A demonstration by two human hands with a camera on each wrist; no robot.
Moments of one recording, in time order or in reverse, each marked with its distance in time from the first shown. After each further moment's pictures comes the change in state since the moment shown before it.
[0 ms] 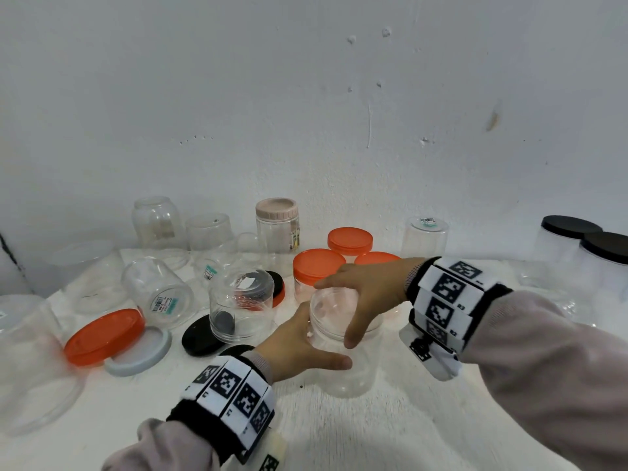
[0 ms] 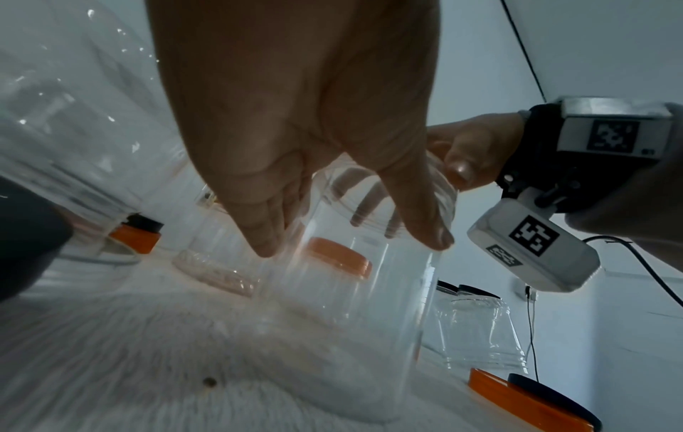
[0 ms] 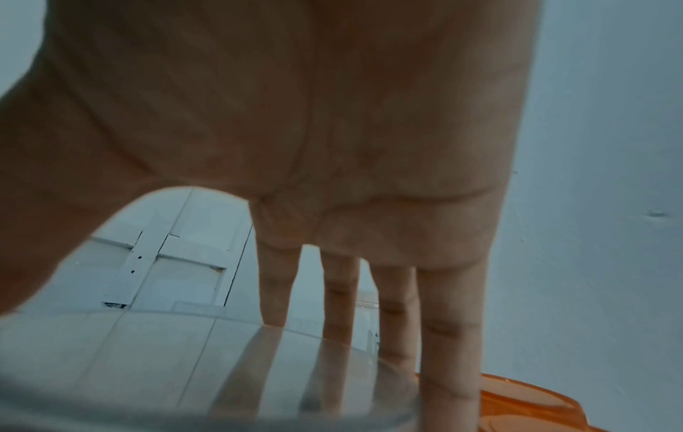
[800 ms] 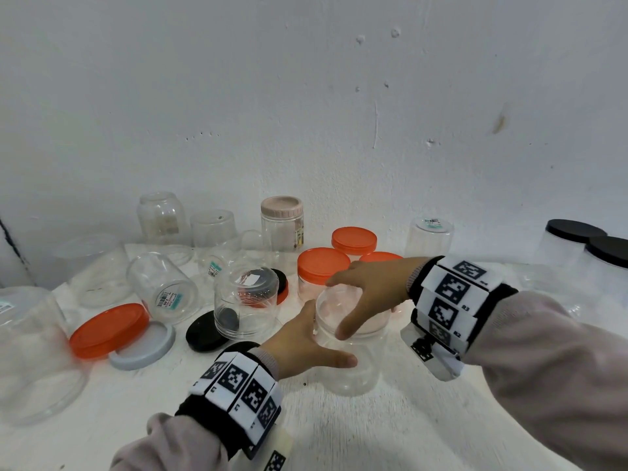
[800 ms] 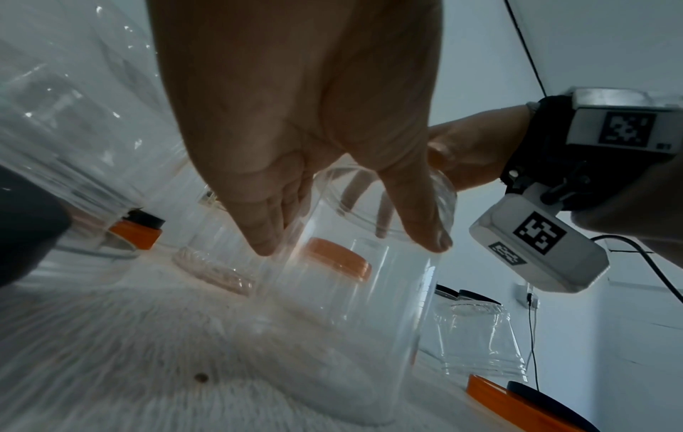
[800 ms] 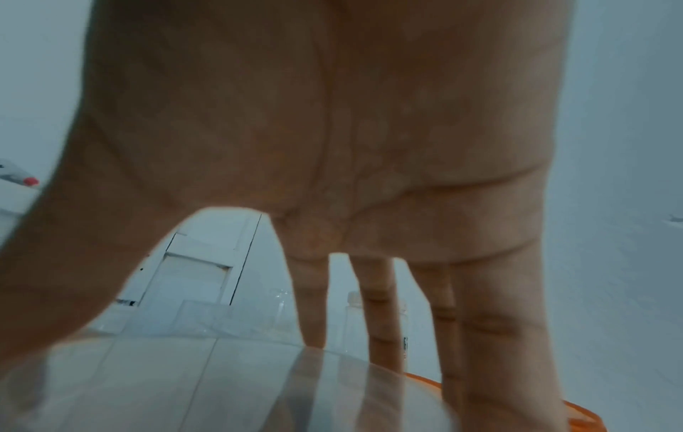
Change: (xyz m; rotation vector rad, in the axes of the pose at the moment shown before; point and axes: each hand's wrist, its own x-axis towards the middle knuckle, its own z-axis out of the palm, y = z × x) left_hand 0.000 -0.001 0.001 -0.038 -0.008 -0.005; right_hand -0.002 -0.008 -0.001 -0.023 -0.015 0.093
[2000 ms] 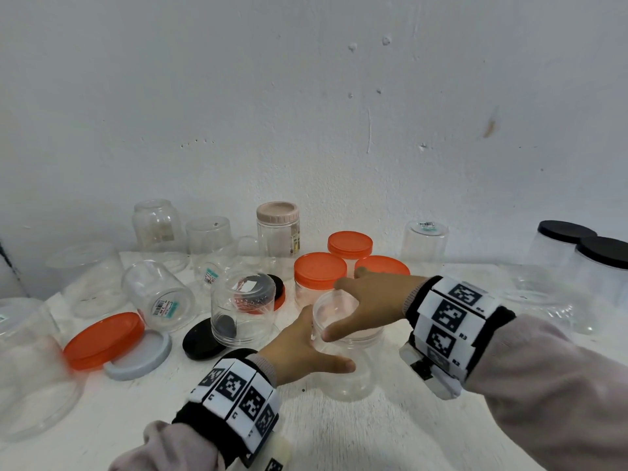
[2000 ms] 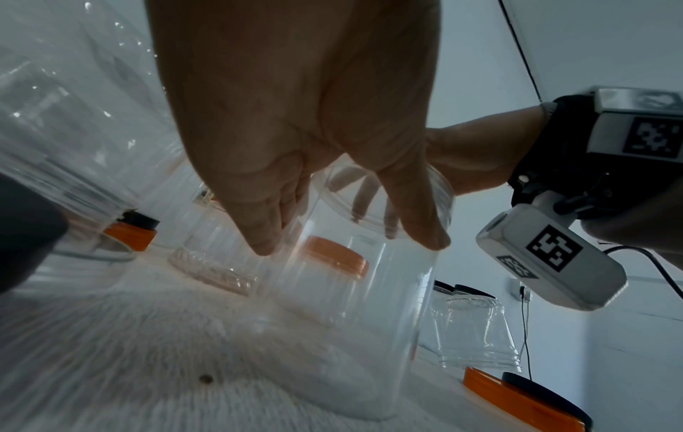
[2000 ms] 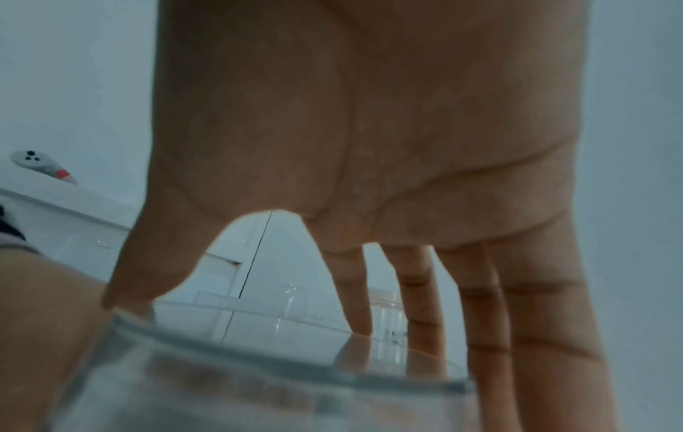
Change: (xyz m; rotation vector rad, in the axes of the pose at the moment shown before) left_hand 0.000 0.002 0.000 0.010 -0.014 0.014; right_hand 0.004 0.002 0.020 -0.018 0.135 0.035
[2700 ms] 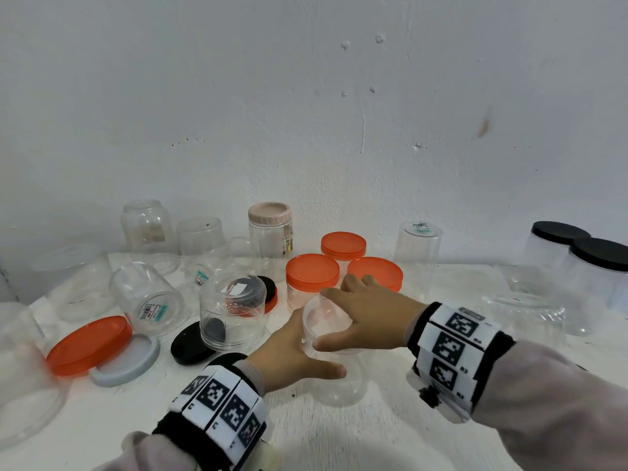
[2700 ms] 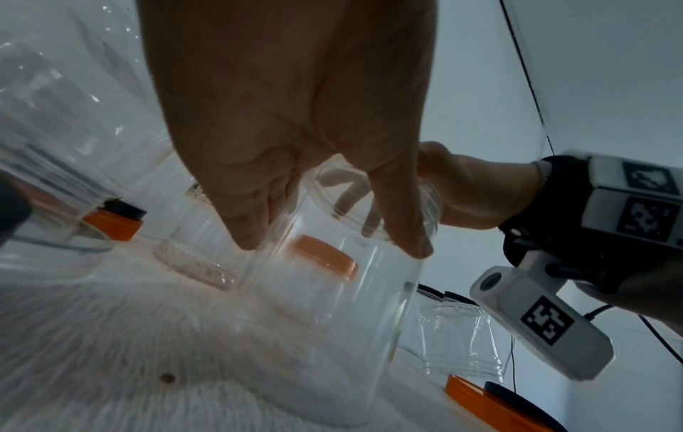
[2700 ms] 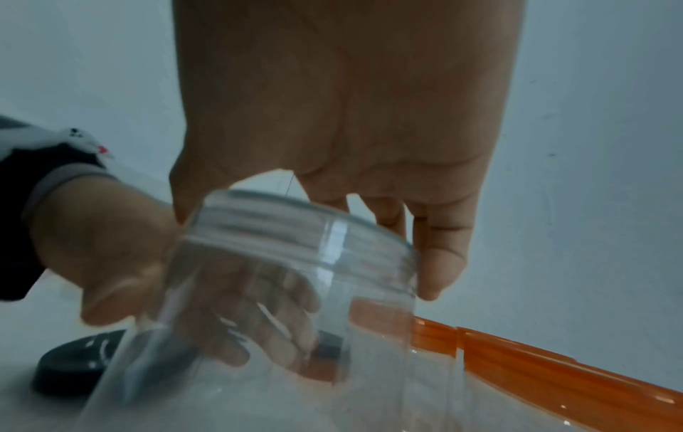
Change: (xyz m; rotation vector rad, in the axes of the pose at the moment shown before) left_hand -0.001 0.001 0.001 0.016 0.024 0.018; right_hand -0.003 0.009 0.027 -0.026 0.198 -0.130
